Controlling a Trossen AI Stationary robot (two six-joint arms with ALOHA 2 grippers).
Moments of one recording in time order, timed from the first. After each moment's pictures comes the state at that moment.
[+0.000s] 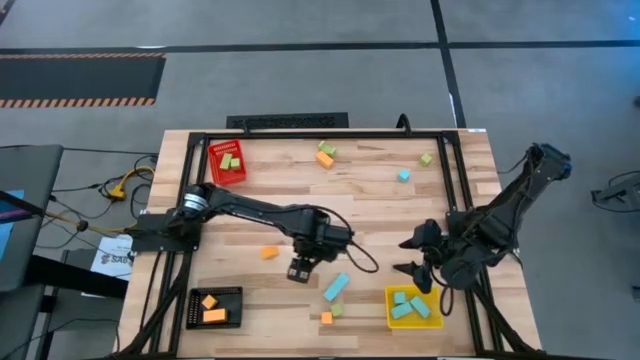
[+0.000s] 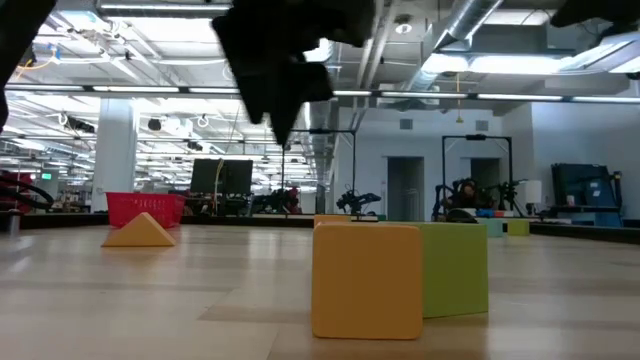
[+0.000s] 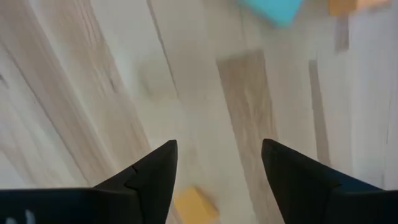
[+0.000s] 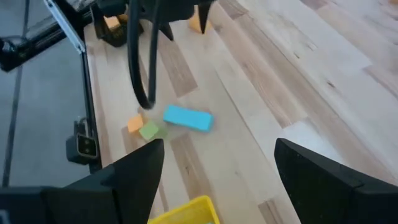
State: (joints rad) left arm -0.19 2.11 1.90 -1.31 0.13 0.09; right arm 0.77 1.12 0.99 -0.75 0.62 1.08
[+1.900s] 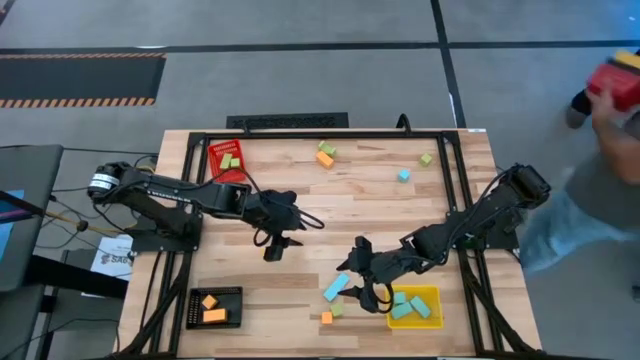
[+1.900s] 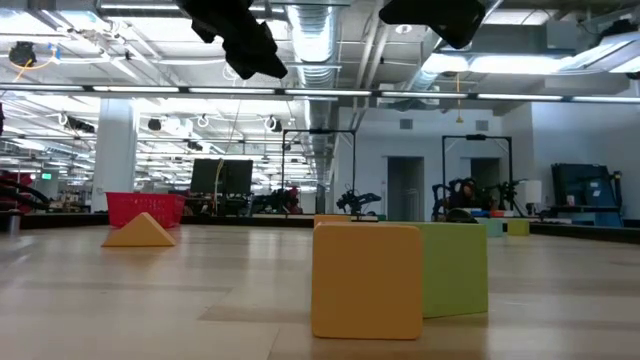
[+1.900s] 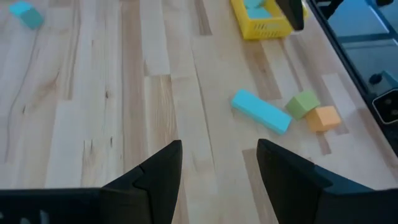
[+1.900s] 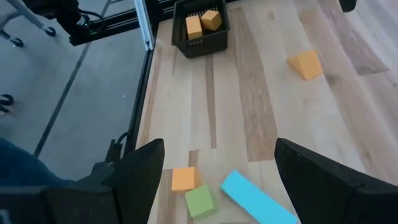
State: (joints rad) left arm -0.10 1.38 1.03 -0.39 0.10 0.00; right arm 0.49 1.55 1.07 -0.09 0.23 0.50
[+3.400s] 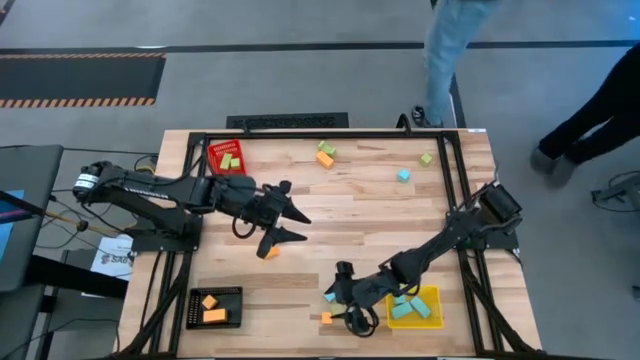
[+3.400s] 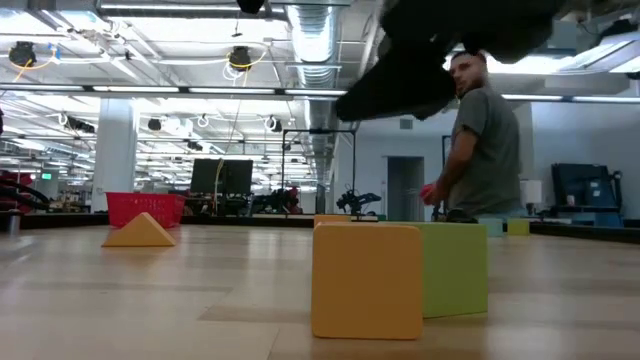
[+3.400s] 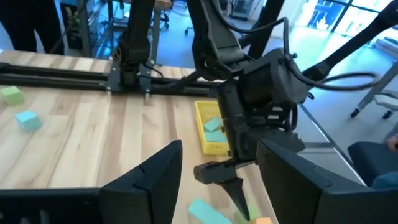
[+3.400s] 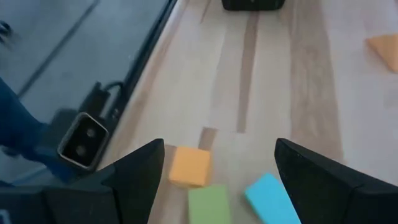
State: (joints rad) left arm -0.12 1.22 1.03 -0.10 0.15 -0.19; right arm 0.53 1.85 1.07 0.18 0.16 0.31
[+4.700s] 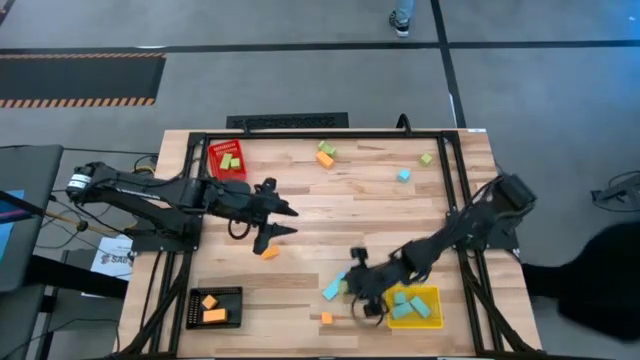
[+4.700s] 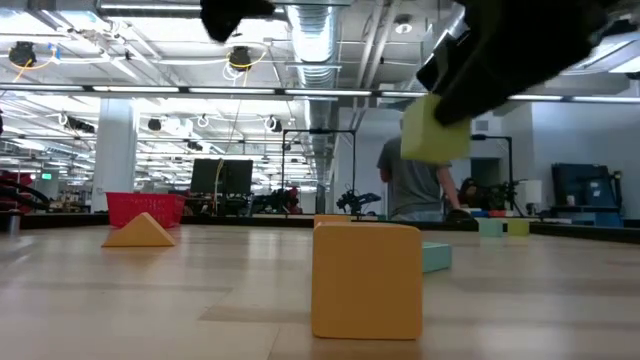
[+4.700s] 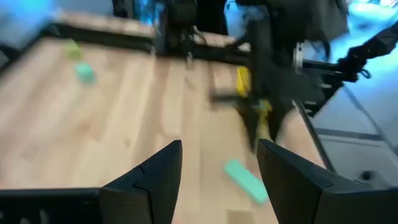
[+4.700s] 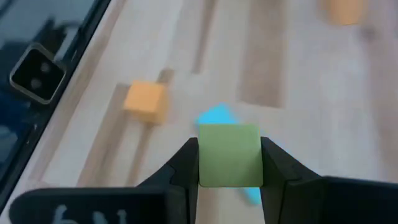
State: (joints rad) left arm -0.13 1.14 0.93 -0.22 -0.02 -0.22; right arm 0.50 1.68 0.97 -0.05 0.20 0.26
